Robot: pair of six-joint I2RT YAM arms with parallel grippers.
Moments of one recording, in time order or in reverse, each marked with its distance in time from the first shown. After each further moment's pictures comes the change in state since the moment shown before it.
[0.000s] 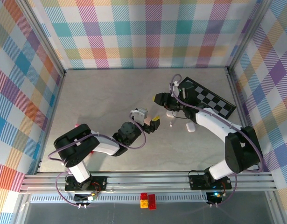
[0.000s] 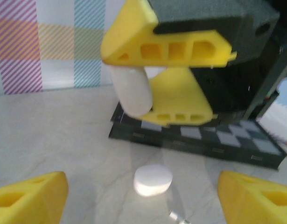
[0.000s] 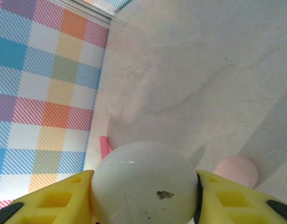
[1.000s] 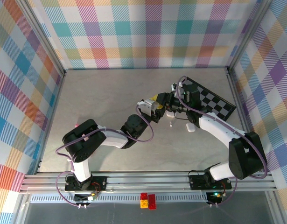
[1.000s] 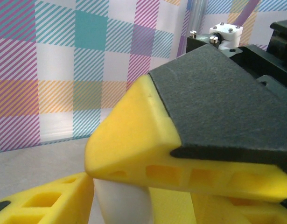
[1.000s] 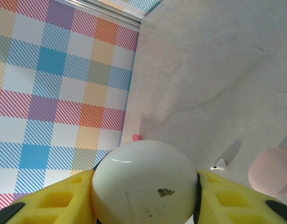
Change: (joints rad) left arm 0.011 0.104 0.206 0.048 -0.035 0.074; right arm -0.027 -0.072 -0.095 0.140 -0.082 0.141
